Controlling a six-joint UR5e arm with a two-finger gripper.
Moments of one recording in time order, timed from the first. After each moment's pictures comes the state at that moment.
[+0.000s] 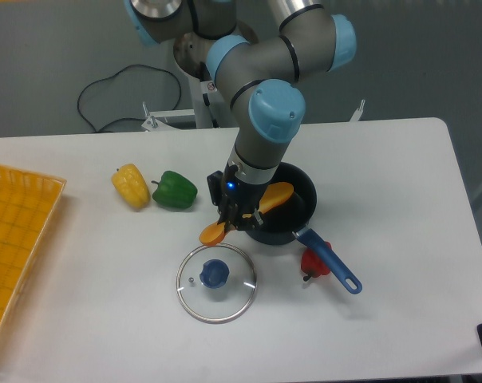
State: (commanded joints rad) arm 2.48 -1.82 -1.71 -1.16 1.25 1.26
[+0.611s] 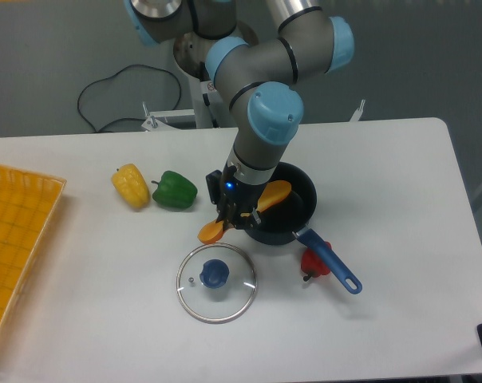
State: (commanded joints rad) arm 2.48 -1.82 -1.73 -1.17 1.26 1.27
